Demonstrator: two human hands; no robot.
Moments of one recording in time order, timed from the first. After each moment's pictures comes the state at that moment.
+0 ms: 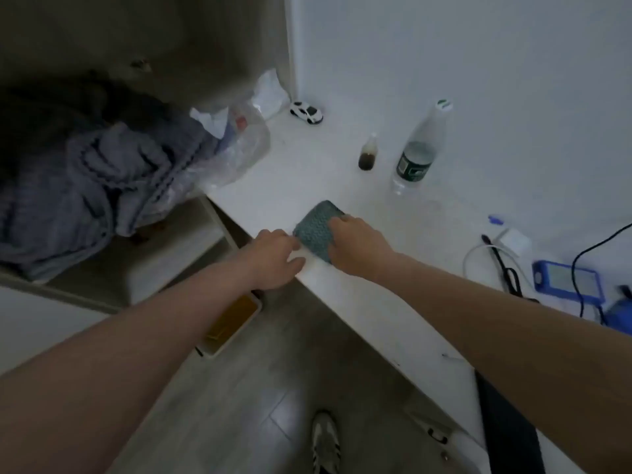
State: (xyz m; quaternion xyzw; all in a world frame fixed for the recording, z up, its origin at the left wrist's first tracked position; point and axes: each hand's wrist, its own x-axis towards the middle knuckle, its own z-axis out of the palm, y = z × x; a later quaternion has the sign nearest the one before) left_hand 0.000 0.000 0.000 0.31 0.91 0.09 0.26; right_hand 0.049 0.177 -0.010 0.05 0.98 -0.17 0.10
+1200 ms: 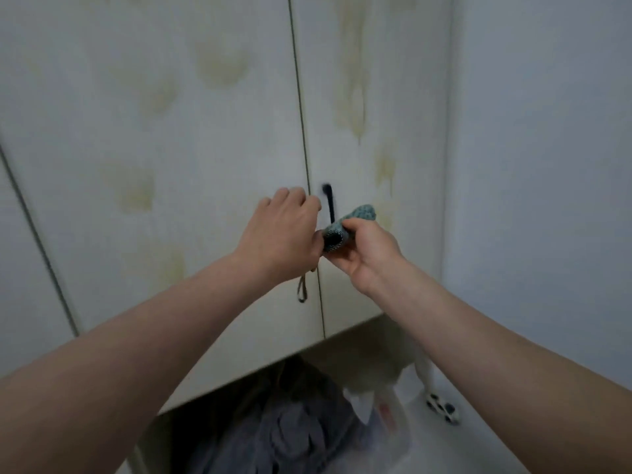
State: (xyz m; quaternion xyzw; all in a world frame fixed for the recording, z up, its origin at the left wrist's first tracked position) left_hand -0.128 -0.136 0.487 0.21 0.89 -0.06 -0.40; right_hand -0.142 -0.006 0.459 0.03 0.45 -0.89 -0.04
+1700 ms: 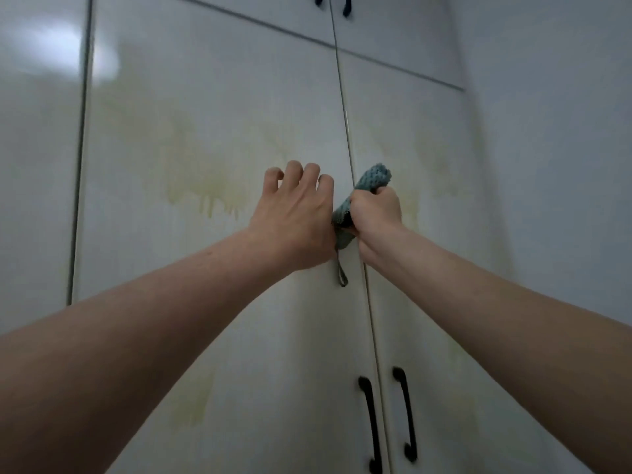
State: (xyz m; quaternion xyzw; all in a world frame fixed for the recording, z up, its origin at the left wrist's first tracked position) left_hand -0.153 -0.188 0.721 0.12 0.79 -0.21 -0.57; right_hand -0.222 -0.080 0.730 -0.14 0.51 -0.77 -0.35
